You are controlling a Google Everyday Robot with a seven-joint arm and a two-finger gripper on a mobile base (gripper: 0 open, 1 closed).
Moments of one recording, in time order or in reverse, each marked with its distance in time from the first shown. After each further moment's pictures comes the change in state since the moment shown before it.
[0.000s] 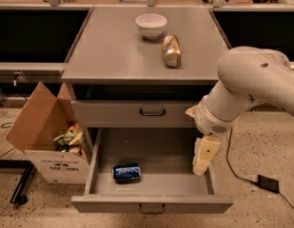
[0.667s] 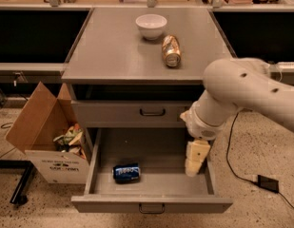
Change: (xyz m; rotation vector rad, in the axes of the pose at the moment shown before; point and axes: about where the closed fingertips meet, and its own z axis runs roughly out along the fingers) arm -0.005 -0.007 0.031 0.001 0.031 -0.004
